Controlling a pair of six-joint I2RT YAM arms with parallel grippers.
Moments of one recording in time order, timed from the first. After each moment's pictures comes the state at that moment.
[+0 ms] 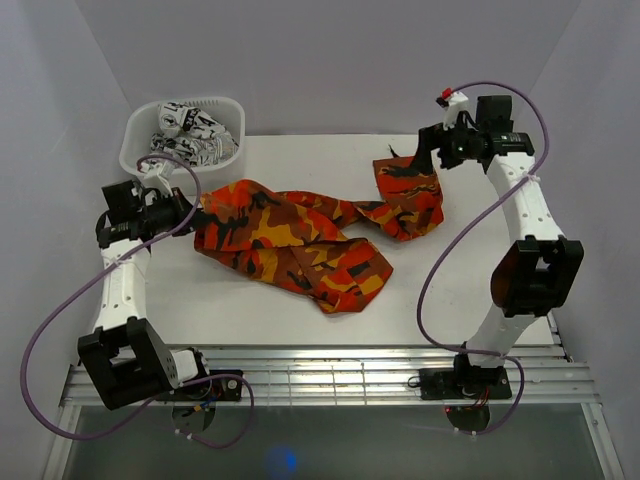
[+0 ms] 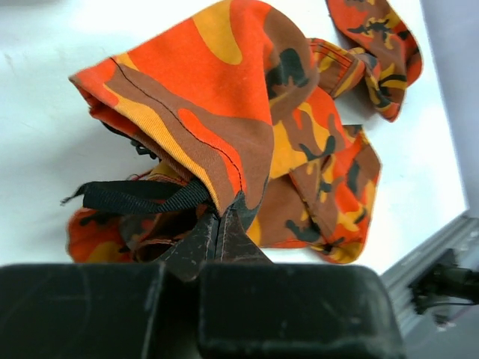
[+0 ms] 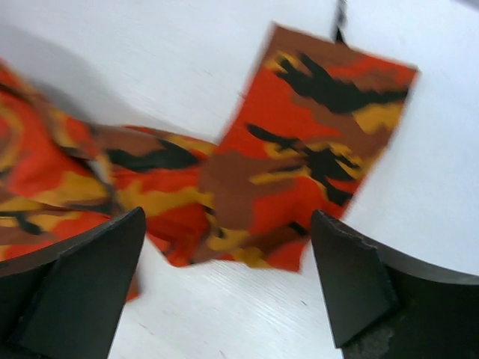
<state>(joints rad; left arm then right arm) 0.32 1.24 1.03 -0.48 0.81 -0.03 -0.01 1.80 1.75 -0.71 -0.50 -0.28</state>
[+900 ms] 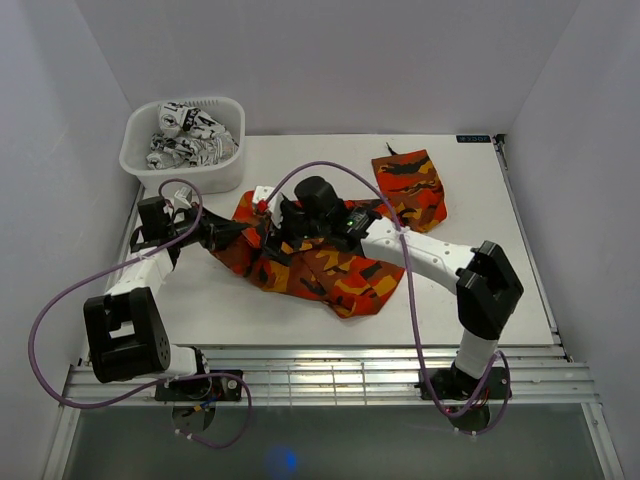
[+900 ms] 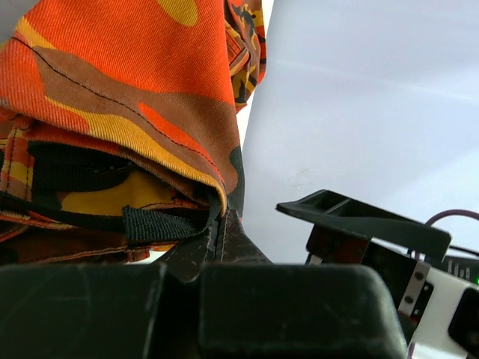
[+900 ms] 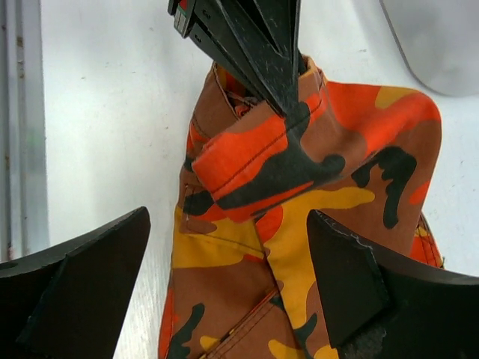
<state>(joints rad) 0.20 1.37 0.75 0.01 1.01 -0.98 0.94 1.76 1.45 -0.17 -0.42 -0.31</state>
